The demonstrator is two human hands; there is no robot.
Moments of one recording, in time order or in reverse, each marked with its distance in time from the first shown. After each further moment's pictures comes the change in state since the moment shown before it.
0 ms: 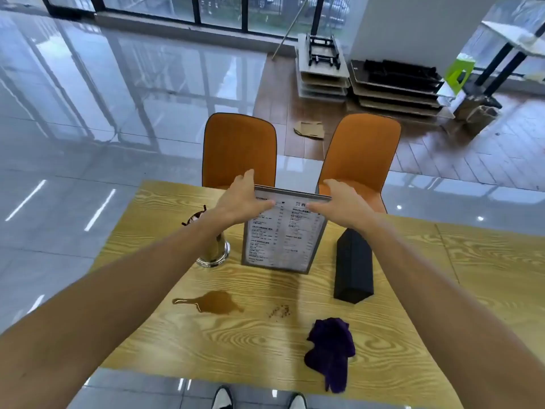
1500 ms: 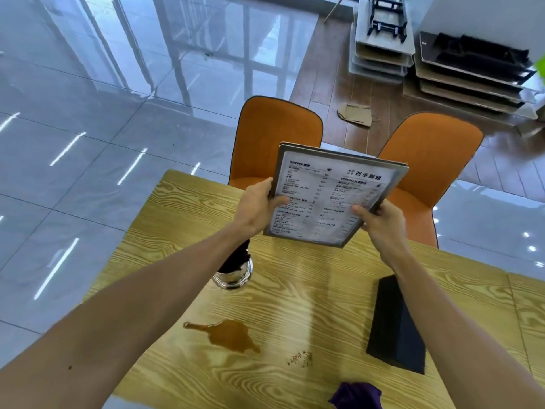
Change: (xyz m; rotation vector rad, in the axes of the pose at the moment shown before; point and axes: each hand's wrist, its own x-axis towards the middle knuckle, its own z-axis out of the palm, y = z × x) left_hand 0.114 -0.085 0.003 -0.366 0.137 -0.004; right_hand 0.142 0.031 0.061 0.796 0.210 0.116
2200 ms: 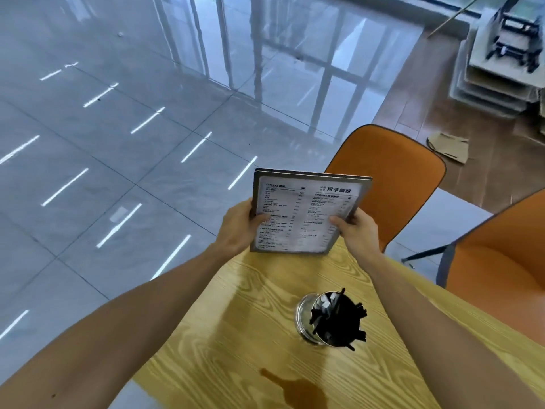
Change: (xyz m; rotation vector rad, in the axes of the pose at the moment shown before) left_hand -0.009 -0.198 -0.217 0.012 0.279 -0.264; right_hand 0.054 -0.064 0.319 -0.058 -0.331 -0.022
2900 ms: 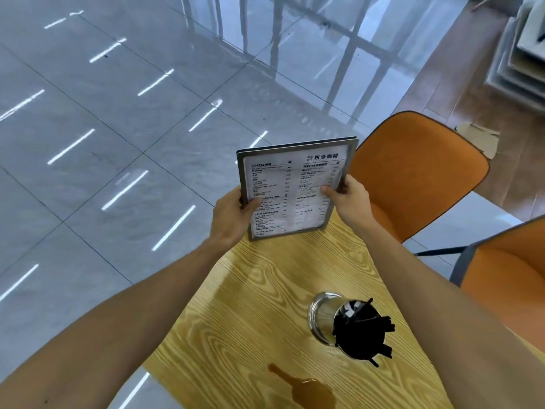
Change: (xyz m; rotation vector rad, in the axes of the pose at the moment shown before) left_hand 0.012 -0.056 -0.025 -0.062 0.194 -0.112; right_hand 0.066 -0.028 0.080 -0.172 -0.162 -0.075
